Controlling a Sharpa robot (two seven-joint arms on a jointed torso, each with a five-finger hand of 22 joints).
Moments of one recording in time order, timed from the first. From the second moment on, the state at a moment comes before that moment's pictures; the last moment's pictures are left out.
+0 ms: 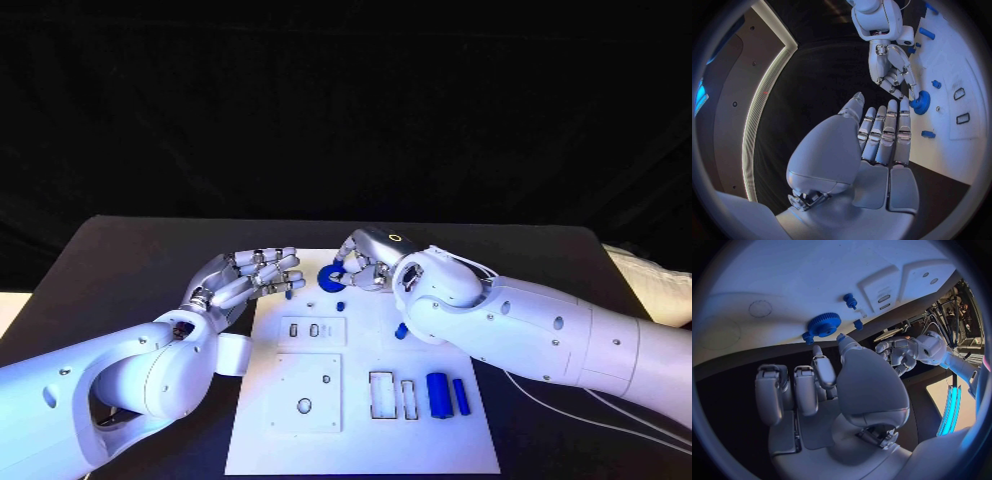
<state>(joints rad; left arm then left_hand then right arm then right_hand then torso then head) 1.17 -0.89 -0.03 1.74 0.02 -0.43 0.43 1.52 0.03 0.02 0.08 0.16 0.91 0.23 0.07 0.07 0.96 0.20 0.07 0.07 1.03 0.16 0.10 0.12 0.17 0.88 0.26 0.19 0.07 1.10 -0.65 0.15 1.48 -1.72 -0.36 -0.36 1.27 -0.12 0.14 0.28 0.28 1.01 0.14 0.08 0.07 1.41 0.05 1.19 1.28 1.47 -0.02 1.49 1.31 0.05 1.46 0.09 1.51 1.31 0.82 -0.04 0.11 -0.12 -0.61</state>
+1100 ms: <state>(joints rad) 1.17 -0.89 -0.03 1.71 0.02 -0.42 0.44 1.52 0.03 0.03 0.08 0.16 0.91 0.23 0.07 0.07 0.96 0.20 0.07 0.07 1.03 0.16 0.10 0.12 0.17 0.88 0.26 0.19 0.07 1.01 -1.05 0.18 1.47 -1.21 -0.42 0.09 1.43 -0.16 0.15 0.17 0.21 1.00 0.14 0.07 0.07 1.41 0.05 1.19 1.28 1.47 -0.02 1.49 1.31 0.05 1.45 0.09 1.50 1.31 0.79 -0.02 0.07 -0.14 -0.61</state>
